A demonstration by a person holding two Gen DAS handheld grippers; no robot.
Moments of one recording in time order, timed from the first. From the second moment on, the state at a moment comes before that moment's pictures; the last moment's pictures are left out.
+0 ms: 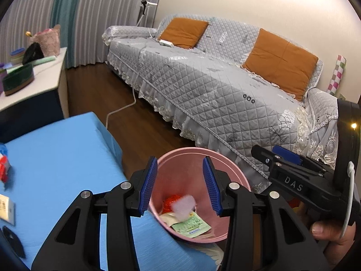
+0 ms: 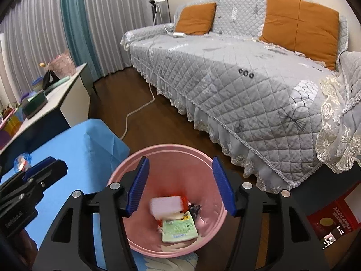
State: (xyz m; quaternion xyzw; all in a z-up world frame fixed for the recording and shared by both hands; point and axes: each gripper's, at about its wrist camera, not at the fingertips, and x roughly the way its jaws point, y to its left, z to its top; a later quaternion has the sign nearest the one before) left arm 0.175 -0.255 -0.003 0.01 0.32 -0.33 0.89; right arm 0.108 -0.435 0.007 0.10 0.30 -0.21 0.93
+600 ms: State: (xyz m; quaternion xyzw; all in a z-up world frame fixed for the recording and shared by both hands) left arm 0.165 -0.105 0.040 -0.01 0.27 -0.22 0.94; right arm 0.138 -0.311 0.031 0.08 0.26 -0.08 0.96
